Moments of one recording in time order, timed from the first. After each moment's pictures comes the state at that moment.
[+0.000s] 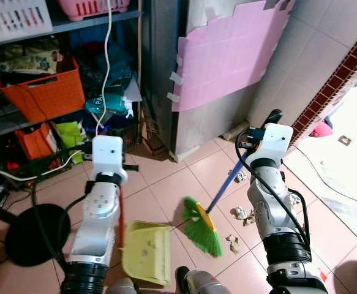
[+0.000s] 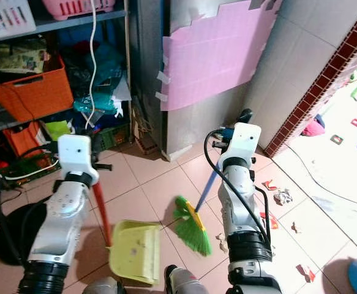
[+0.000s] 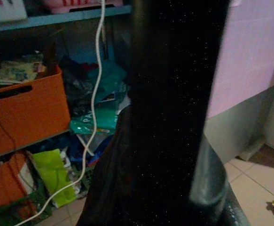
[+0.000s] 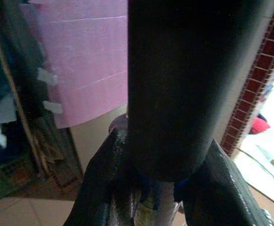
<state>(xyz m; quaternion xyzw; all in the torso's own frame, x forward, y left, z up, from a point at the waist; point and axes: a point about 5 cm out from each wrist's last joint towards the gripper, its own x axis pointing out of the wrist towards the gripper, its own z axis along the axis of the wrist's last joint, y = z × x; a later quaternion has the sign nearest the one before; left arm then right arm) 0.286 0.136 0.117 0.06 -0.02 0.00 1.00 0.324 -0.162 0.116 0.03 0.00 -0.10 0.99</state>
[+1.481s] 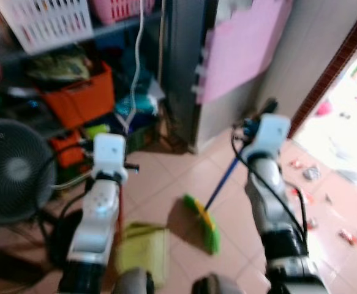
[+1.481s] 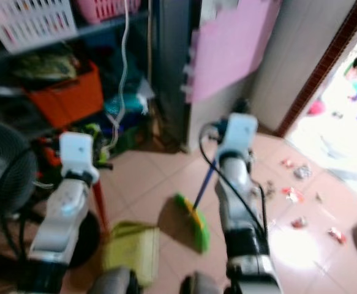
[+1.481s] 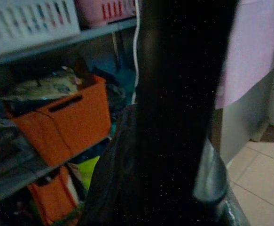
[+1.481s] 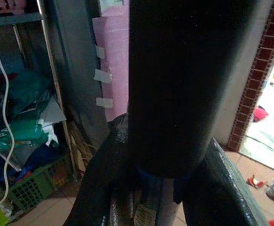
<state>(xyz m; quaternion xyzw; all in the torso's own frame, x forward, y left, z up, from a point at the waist) 0.290 0.136 0.121 0.09 -0.03 -0.02 1.00 0.329 -0.154 0.128 0.03 -0.02 -0.08 1.00</state>
